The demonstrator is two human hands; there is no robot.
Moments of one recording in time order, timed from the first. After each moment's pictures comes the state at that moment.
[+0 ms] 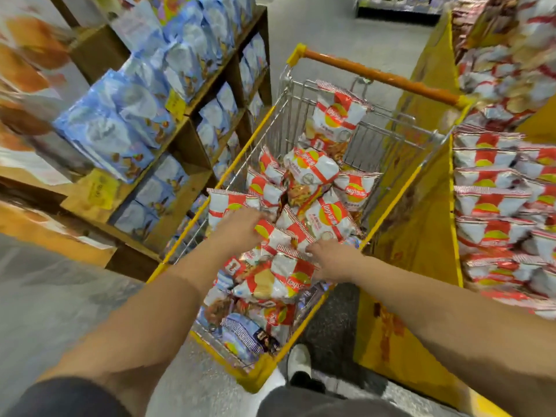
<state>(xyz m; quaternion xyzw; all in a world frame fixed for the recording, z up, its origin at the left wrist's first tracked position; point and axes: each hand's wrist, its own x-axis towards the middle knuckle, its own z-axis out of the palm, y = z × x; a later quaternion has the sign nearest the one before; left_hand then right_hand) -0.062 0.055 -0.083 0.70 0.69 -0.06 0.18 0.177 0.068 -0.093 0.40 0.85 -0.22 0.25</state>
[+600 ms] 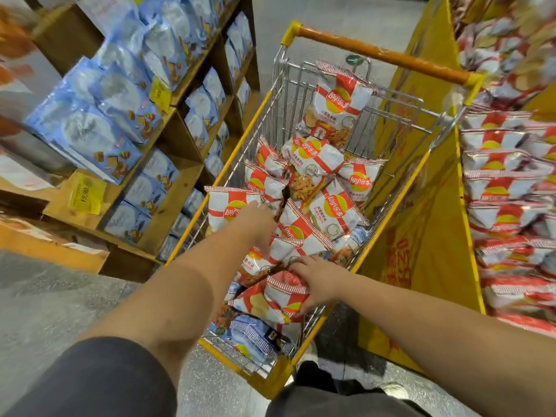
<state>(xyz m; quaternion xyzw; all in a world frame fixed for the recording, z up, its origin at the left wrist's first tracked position) -0.054 0.102 -0.113 0.79 0.49 -0.37 0.06 0.145 0.034 -0.150 0.35 0.86 -0.29 0.24</state>
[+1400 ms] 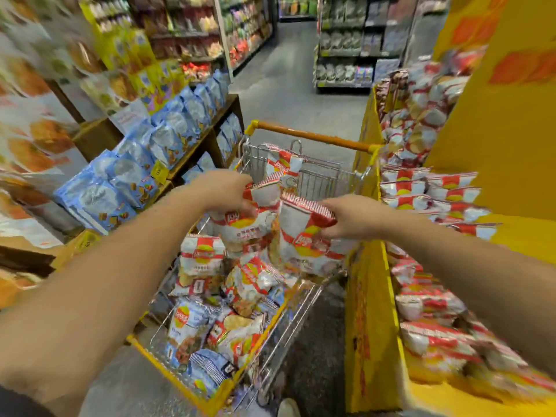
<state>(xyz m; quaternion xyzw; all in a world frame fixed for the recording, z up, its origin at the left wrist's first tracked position) 0.058 0.065 0.150 0.76 0.64 -0.15 -0.01 0.318 0.065 0.114 0.45 0.88 -0.16 0.03</state>
